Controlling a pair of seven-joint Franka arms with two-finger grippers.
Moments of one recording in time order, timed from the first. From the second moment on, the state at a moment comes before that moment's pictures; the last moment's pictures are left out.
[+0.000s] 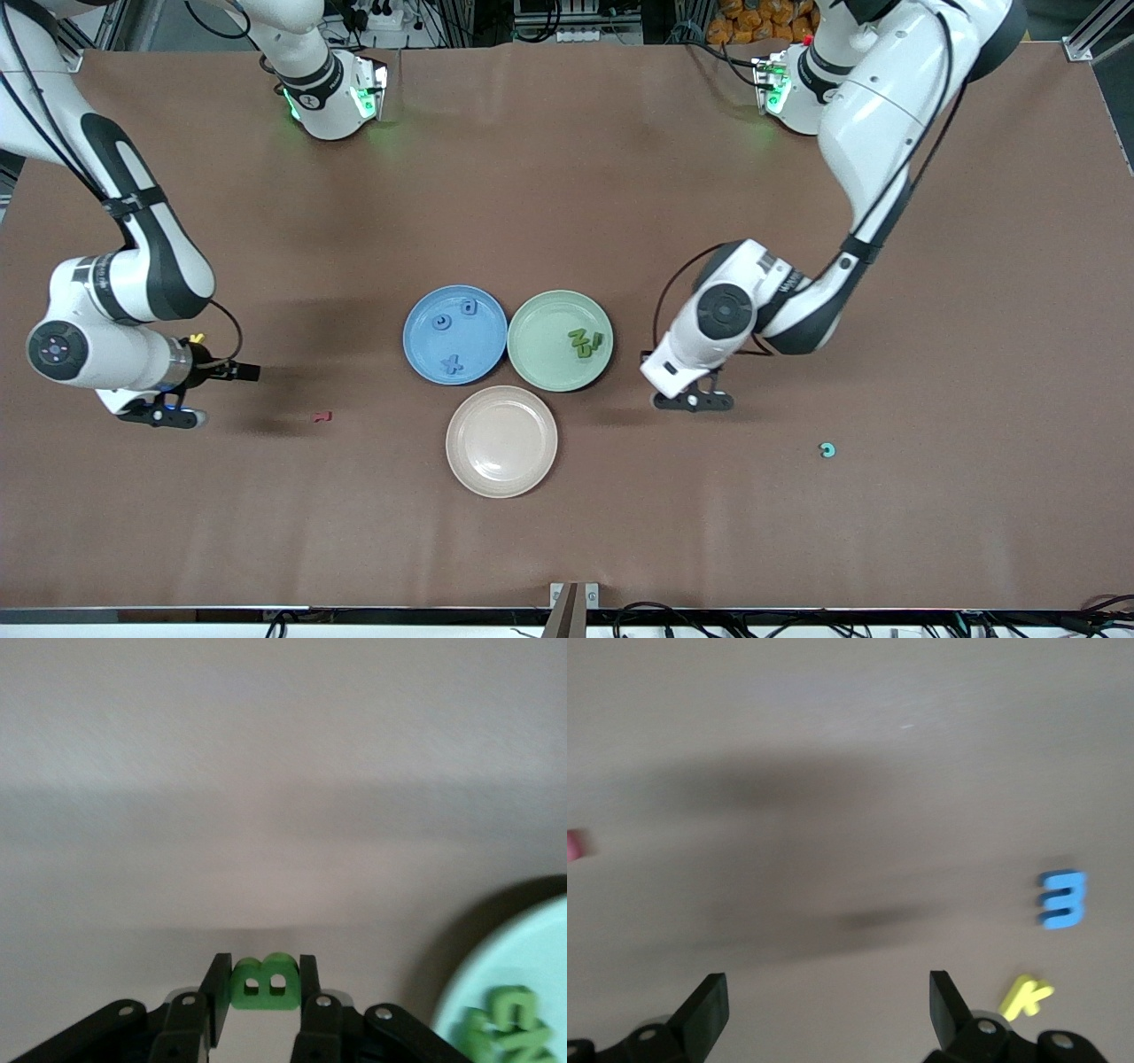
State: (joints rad) left arm -0.19 0.78 -0.44 -1.55 0.33 2.24 -0.73; right arm -0.59 0.64 0.53 -1.75 -0.42 2.12 0.26
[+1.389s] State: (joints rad) left arm -0.41 0.78 -0.43 -1.49 0.21 2.24 -1.16; right arm -0.80 0.69 0.48 -1.85 -0.54 2.45 0.00
